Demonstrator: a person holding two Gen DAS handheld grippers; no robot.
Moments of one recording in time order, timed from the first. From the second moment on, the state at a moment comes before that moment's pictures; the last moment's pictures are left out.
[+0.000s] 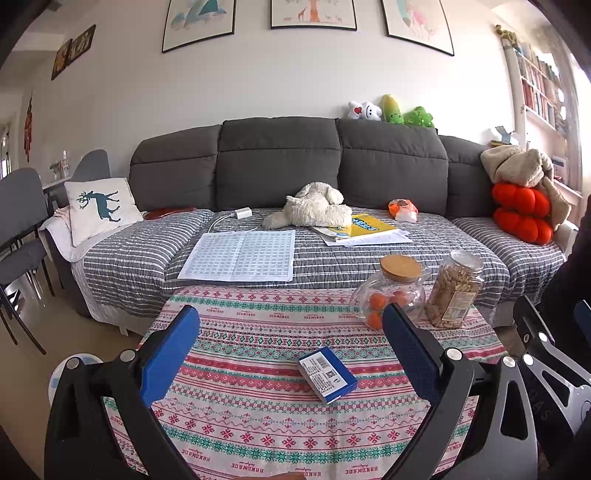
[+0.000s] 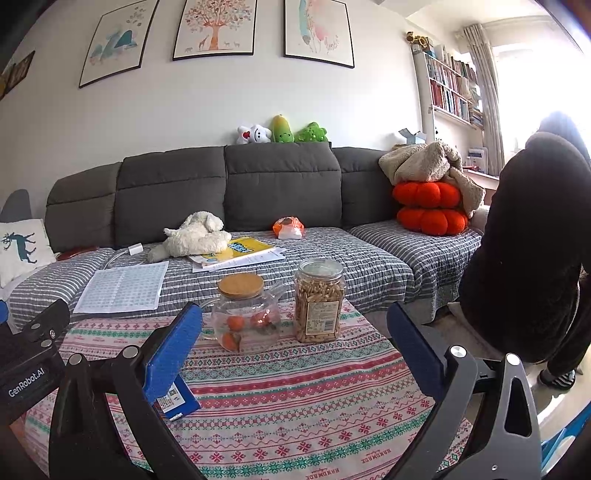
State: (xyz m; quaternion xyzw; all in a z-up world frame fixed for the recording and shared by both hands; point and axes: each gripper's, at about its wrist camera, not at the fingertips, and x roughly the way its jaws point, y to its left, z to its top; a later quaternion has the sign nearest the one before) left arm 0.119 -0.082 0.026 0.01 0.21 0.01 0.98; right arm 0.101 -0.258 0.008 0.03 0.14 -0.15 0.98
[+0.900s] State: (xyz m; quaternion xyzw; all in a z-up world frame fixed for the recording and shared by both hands) left arm 0.120 -0.083 0.023 0.01 0.20 -0.01 0.98; right arm 0.101 -0.257 0.006 0.04 0.14 -0.15 0.98
